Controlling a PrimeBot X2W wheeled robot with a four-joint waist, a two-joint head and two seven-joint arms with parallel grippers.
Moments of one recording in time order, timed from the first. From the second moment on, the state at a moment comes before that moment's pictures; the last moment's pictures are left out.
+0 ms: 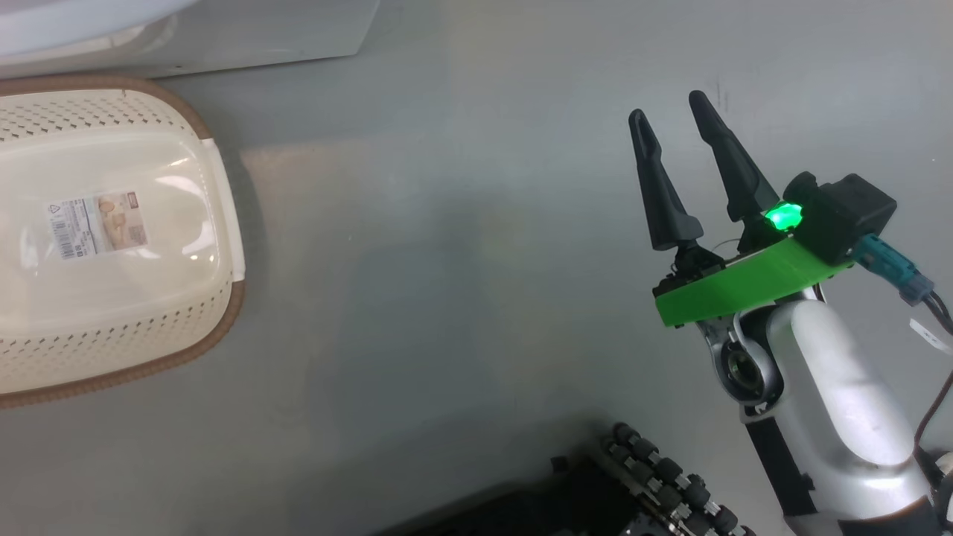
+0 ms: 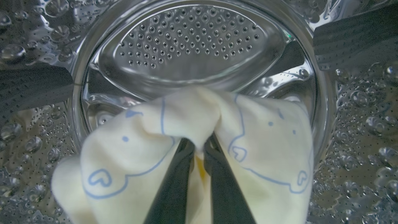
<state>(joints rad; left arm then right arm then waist) -1.68 0.55 -0.36 0.80 -0.46 -0.13 -0.23 -0.44 -0.05 0.27 0.14 0.35 0.13 -0.26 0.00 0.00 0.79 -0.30</state>
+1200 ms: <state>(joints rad) -1.71 0.54 -0.67 1.10 -0.63 -0.13 -0.21 -0.46 -0.05 0.28 0.14 0.39 0.13 -0.26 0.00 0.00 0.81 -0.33</state>
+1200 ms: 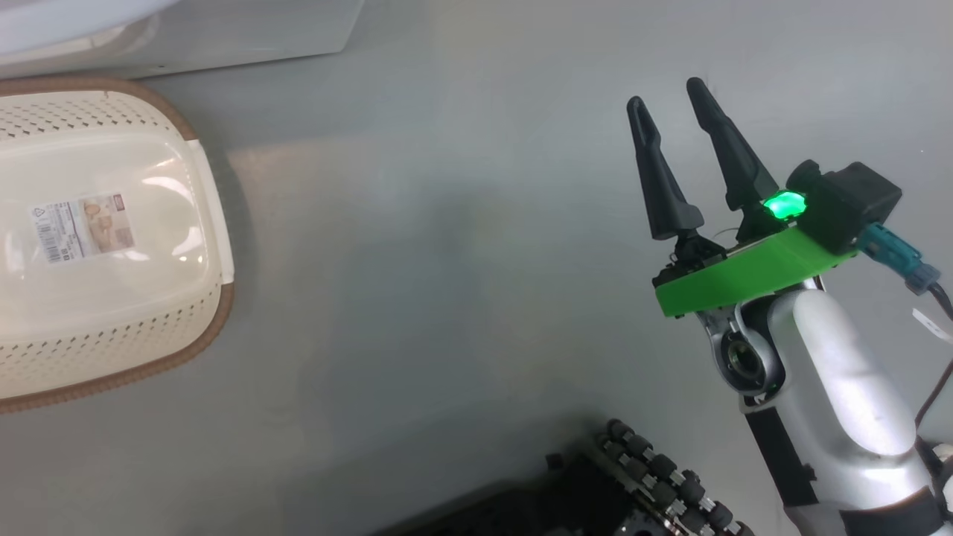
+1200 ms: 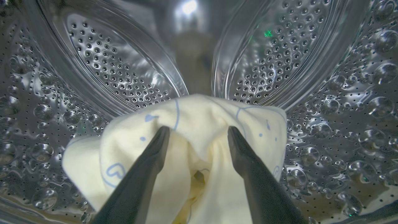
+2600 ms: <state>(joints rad) -0.85 0.43 -0.53 0.68 -0.74 -0.12 -0.26 -0.34 -0.05 0.12 0.20 0.28 0.13 -0.26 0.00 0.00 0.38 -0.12</state>
